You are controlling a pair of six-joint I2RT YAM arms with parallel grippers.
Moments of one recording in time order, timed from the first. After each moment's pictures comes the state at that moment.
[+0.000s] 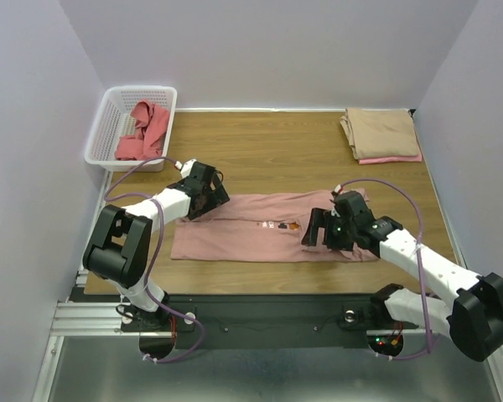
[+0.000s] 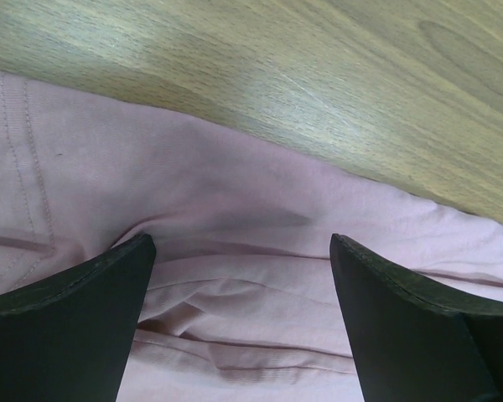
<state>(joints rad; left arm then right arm) -0.40 1.60 0.88 -0.24 -0.20 -0.79 0.52 1.07 0.61 -0.49 -0.16 0.63</state>
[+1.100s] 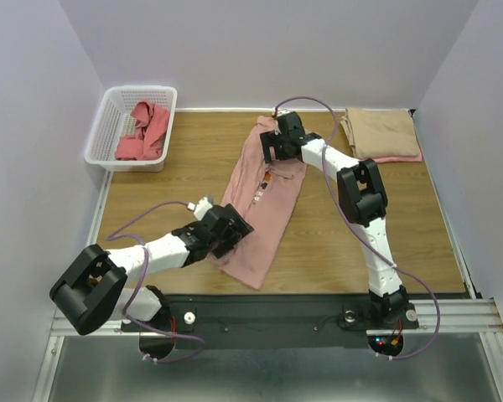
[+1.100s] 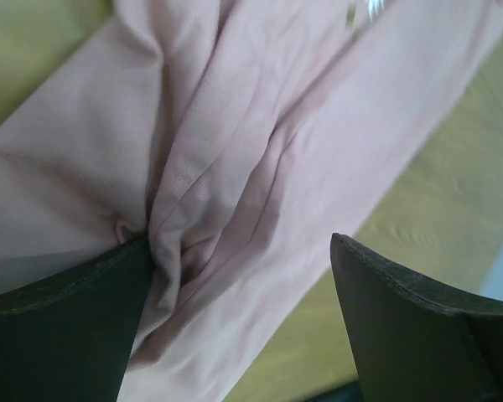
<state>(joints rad) -0.72 1.27 0.50 -0.05 -0.17 -1.24 0.44 2.38 1.93 -0.33 0.04 0.16</state>
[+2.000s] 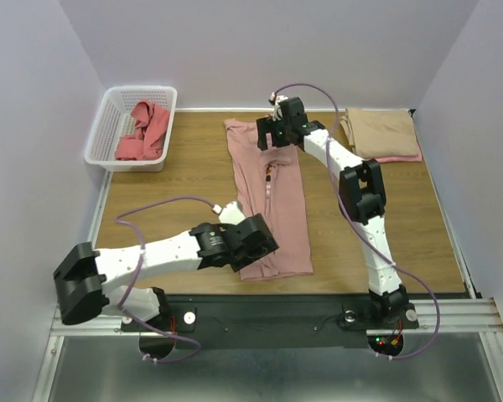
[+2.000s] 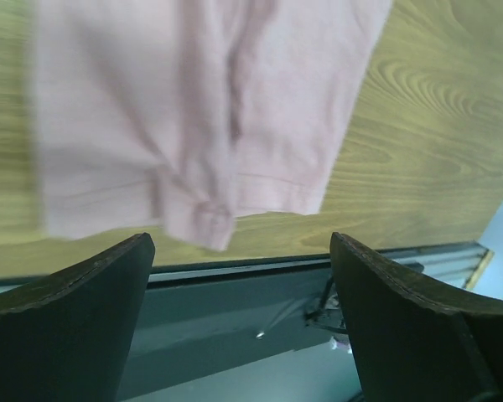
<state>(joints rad) -1.15 1.29 0.88 -0.58 -0.30 -1.48 0.42 2.49 2.20 -0.39 -0.13 0.13</state>
